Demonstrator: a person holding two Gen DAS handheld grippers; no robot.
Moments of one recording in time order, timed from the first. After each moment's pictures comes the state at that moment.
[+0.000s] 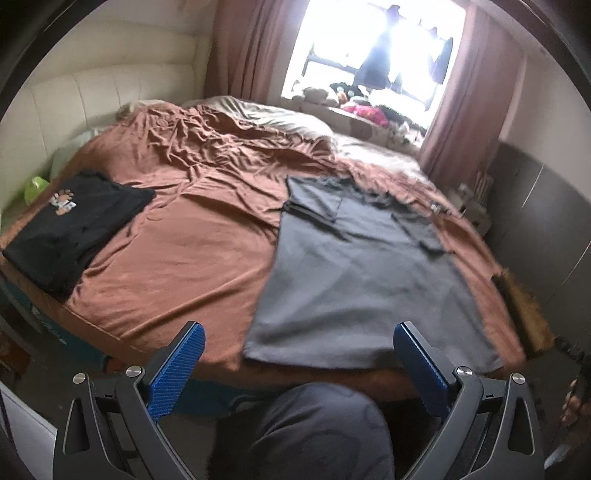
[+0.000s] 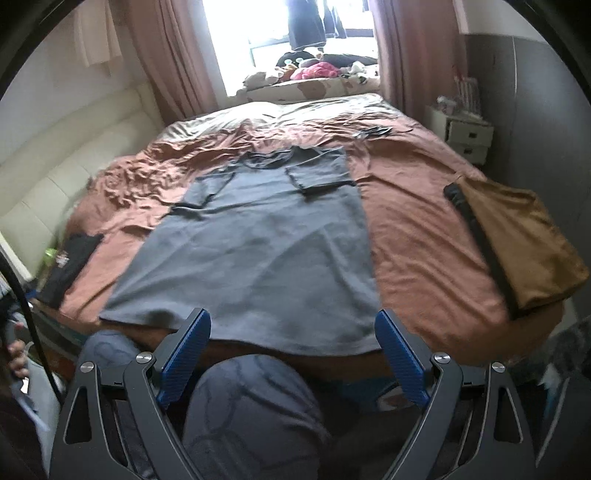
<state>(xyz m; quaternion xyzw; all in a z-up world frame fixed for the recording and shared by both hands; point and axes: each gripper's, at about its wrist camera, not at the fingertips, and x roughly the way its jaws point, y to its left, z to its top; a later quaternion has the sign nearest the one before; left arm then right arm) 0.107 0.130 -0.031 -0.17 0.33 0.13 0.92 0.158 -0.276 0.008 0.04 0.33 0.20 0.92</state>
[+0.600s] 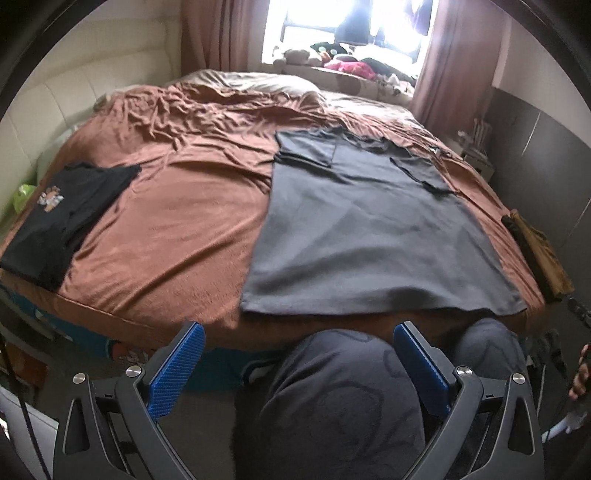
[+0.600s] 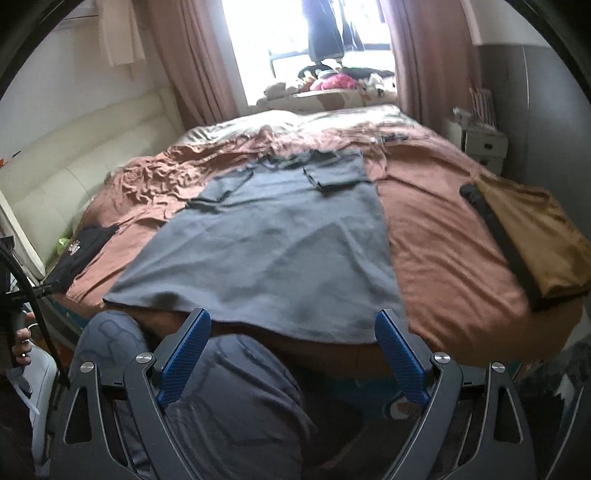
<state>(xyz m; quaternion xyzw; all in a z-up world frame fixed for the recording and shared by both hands) 0.112 0.115 -0.079 -0.13 0.40 0.11 0.90 0.144 -0.290 -0.049 0.04 0.31 0.23 0.92</state>
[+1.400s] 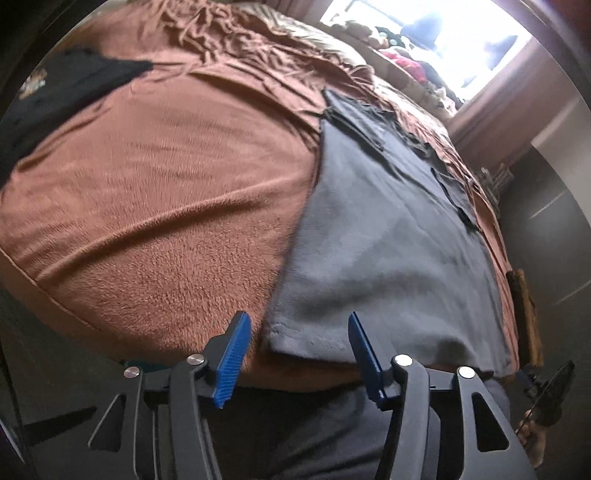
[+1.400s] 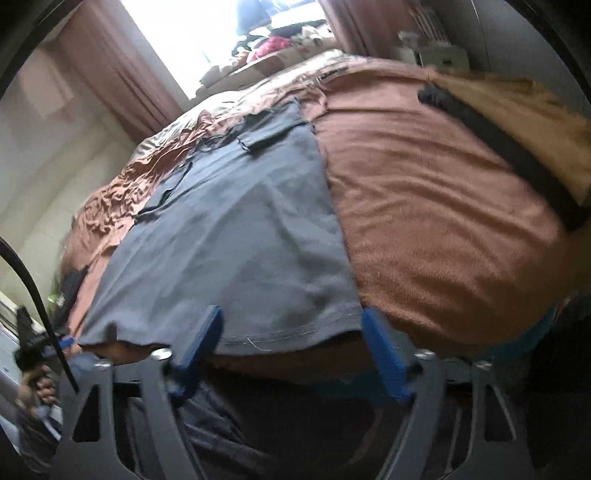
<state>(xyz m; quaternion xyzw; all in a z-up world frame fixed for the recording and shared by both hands) 0.169 0.208 -0.165 -0.31 0.43 0.10 0.84 0.250 -0.329 -0.121 0.18 0.40 0.20 0.88</state>
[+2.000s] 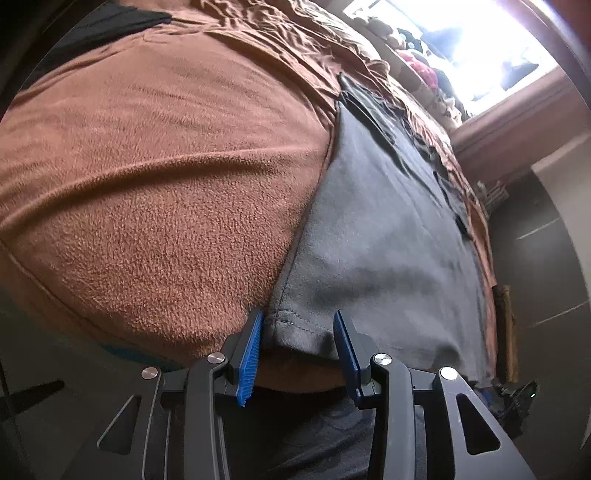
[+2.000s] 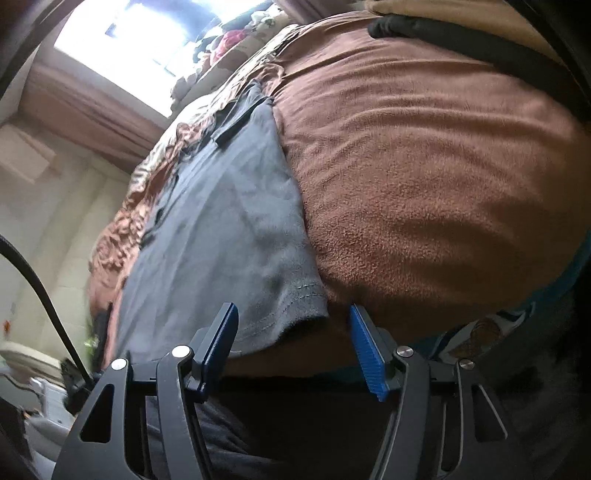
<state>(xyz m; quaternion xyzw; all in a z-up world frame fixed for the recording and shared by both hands) 0.160 0.217 -0.193 -0.39 0.42 0.08 0.81 0.269 -0.361 -0.161 0.32 0.42 0.20 0.83</state>
